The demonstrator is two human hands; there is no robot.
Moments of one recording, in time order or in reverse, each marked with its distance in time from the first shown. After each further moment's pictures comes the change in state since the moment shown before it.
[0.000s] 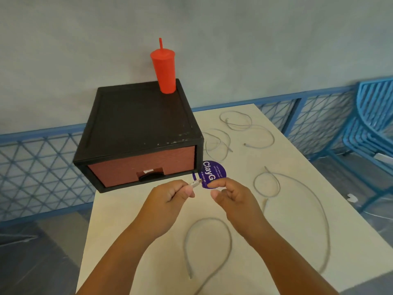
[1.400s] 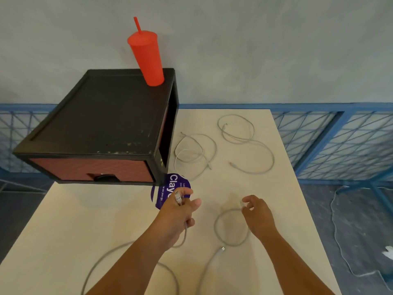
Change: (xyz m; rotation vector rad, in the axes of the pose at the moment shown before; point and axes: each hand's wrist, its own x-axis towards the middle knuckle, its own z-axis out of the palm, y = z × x) left_hand 0.146 0.038 0.200 -0.832 0.241 -0.666; right_hand 0.182 0.188 -0.210 -0.507 -0.079 0.302
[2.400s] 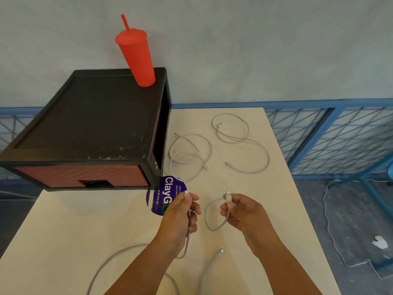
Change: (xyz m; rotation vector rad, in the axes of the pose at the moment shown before) left_hand 0.002 0.000 0.015 -0.047 0.052 -0.019; right_hand -0.057 -0.062 -0.020 0.801 -0.214 0.045
